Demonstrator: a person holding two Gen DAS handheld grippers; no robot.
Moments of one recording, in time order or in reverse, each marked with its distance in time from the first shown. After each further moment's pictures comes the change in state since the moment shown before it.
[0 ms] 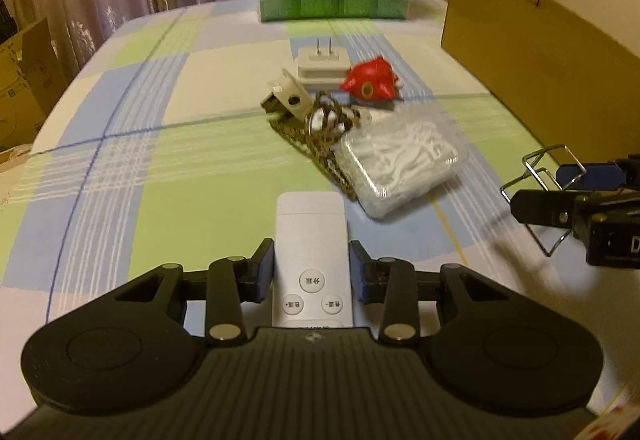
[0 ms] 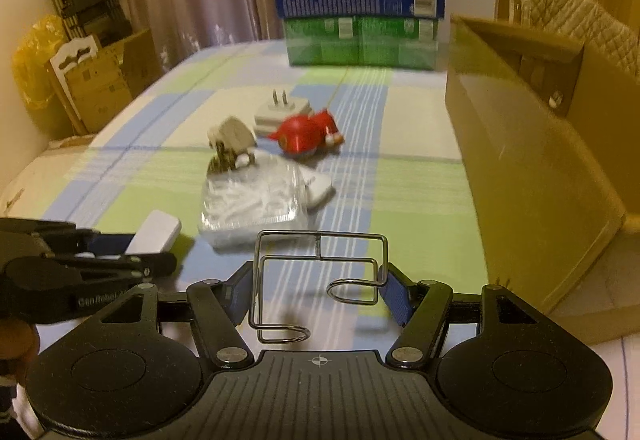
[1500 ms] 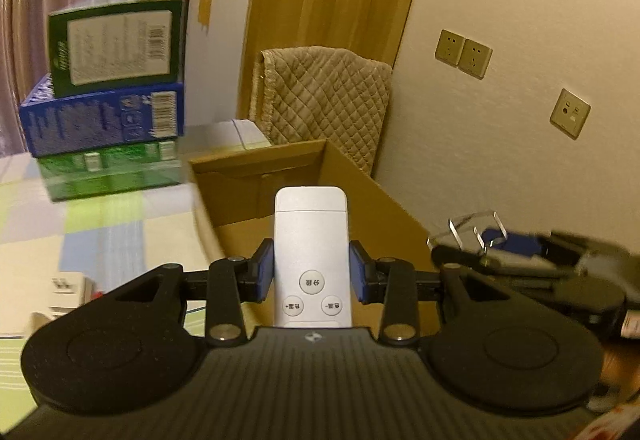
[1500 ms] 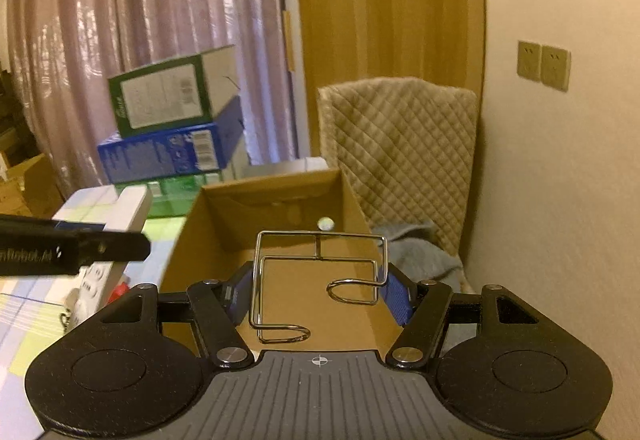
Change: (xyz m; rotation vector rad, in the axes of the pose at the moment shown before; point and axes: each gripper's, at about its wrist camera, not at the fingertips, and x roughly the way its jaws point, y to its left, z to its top) left arm -0.050 -0.220 0.190 0.077 -0.173 -0.371; right arm -0.141 -0.207 0.074 0.185 -0.226 -0.258
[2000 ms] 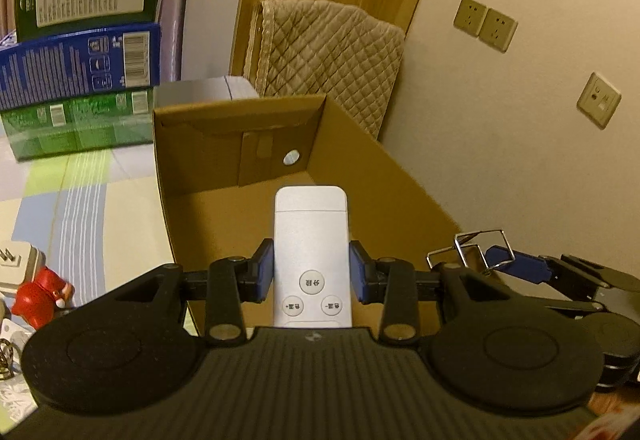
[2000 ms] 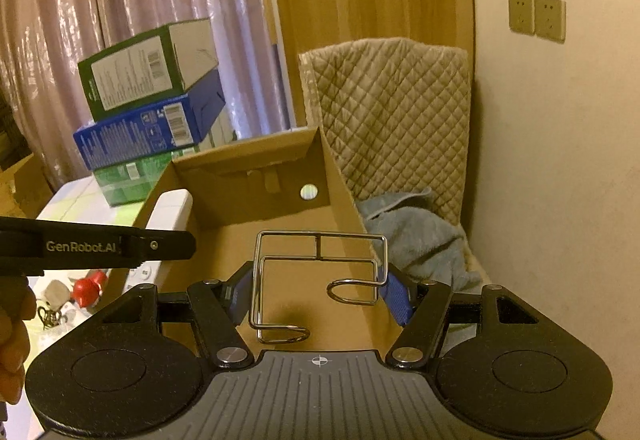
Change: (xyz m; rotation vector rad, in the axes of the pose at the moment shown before) left arm 0.079 -0.007 -0.018 -0.052 0.092 0.010; right arm 0.037 -0.030 -0.024 0.037 0.065 0.019
